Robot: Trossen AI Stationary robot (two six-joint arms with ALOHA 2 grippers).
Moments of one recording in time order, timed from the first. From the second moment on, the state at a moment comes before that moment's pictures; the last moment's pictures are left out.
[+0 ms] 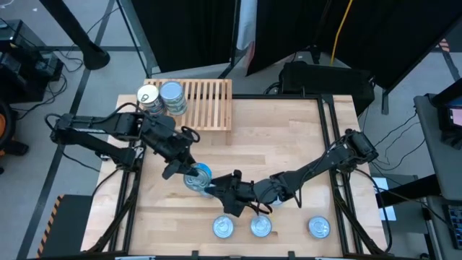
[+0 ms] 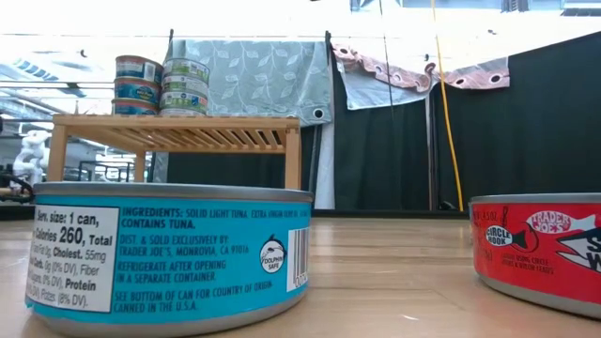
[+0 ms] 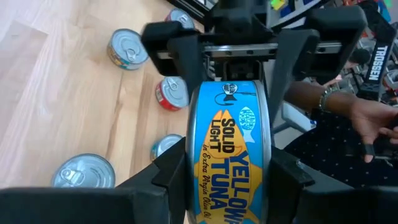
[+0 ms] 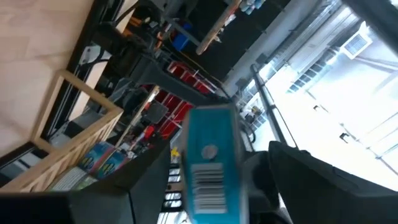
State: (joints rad) left arm -0.09 1.16 1.27 -0.68 0.42 -0.59; right arm 0.42 1.84 1.33 0.49 0.57 -2.17
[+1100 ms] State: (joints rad) left arm -0.08 1.12 1.27 -0.69 0.02 -0.38; right arm 0.39 1.84 1.33 0.31 0.60 -1.78
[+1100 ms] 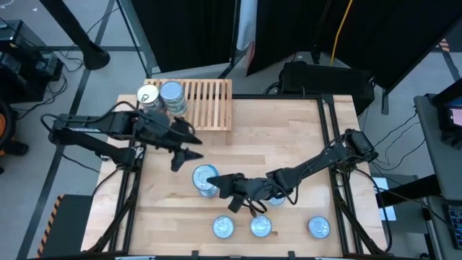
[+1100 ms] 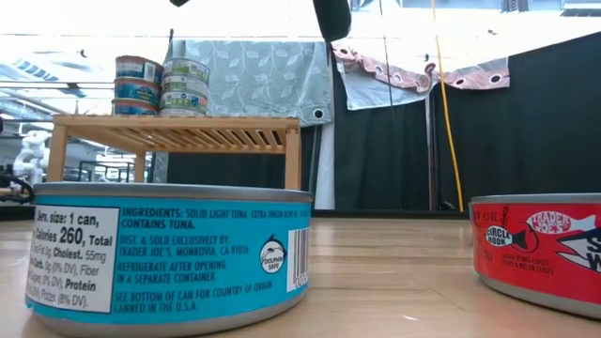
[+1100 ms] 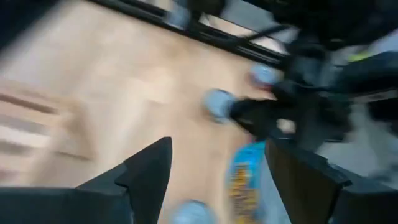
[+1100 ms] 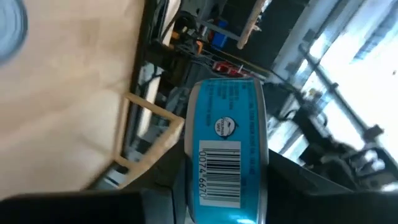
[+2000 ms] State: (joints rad) left arm -0.38 0.93 0.97 -0.65 -0.61 -0.38; right arm 0.02 1.84 1.33 0.45 0.61 -1.44
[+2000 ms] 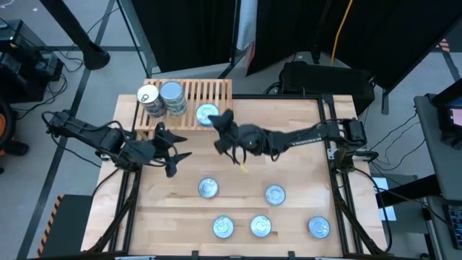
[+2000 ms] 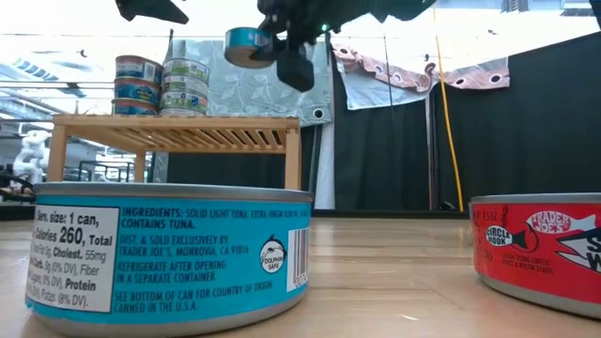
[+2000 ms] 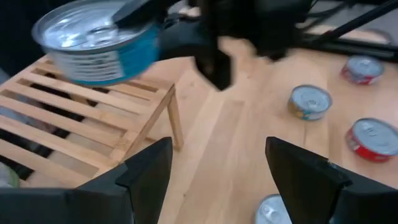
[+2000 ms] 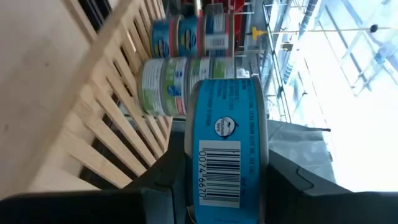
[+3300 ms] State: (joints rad) left arm -0.50 0.77 0.94 -0.72 -0.77 -0.43; right arm -0.14 1.95 1.72 0.10 0.40 -0.67
